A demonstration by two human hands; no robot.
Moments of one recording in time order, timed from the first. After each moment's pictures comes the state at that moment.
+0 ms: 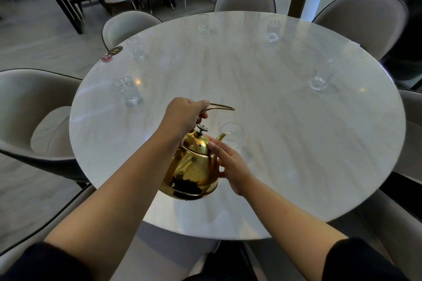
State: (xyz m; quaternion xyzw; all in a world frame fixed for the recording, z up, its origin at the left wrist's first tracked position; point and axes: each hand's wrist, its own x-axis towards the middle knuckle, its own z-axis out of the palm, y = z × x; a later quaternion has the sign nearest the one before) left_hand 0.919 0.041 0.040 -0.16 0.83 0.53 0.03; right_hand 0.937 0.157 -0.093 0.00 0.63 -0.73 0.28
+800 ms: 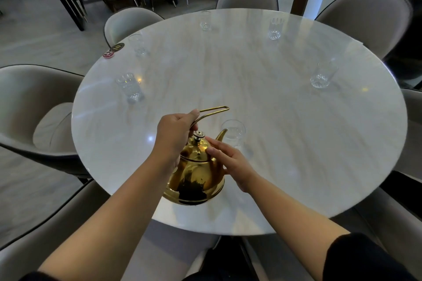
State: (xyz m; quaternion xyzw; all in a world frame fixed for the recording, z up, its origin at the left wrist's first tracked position) left_hand 0.949 0.033 0.012 -0.20 0.77 0.61 -0.05; right_hand 0.937 0.165 -0.099 -0.06 0.66 -0.69 0.28
